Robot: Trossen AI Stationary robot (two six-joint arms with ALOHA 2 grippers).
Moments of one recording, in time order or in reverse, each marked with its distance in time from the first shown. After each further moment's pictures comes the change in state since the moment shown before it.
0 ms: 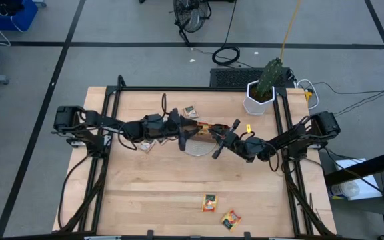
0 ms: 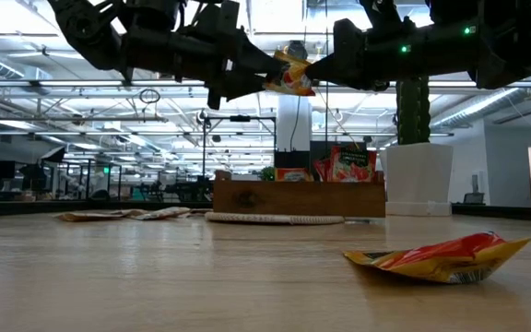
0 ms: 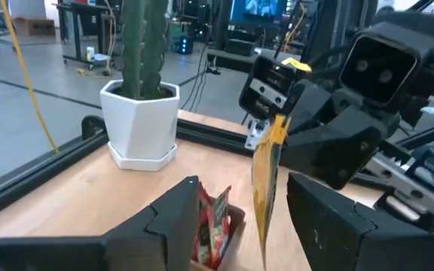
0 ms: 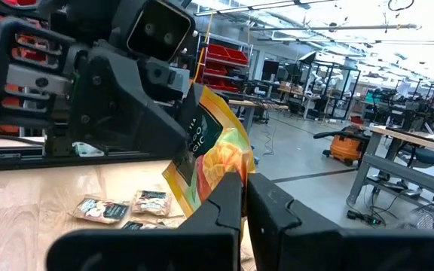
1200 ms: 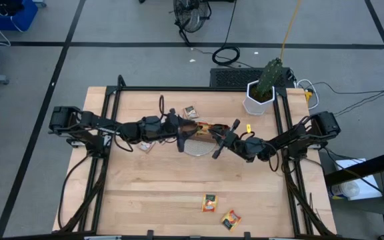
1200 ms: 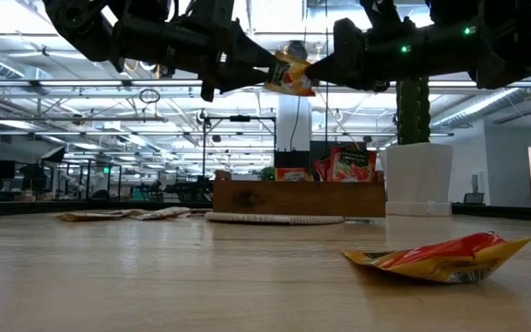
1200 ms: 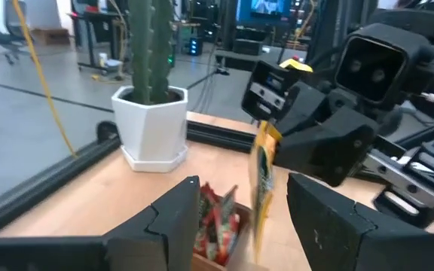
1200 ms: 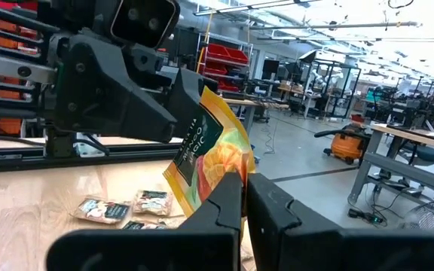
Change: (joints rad) left arm -0.035 -0.050 -0.008 -0.047 -0.071 0.040; right arm 0.000 0.000 -0.001 -0.003 0.001 0.011
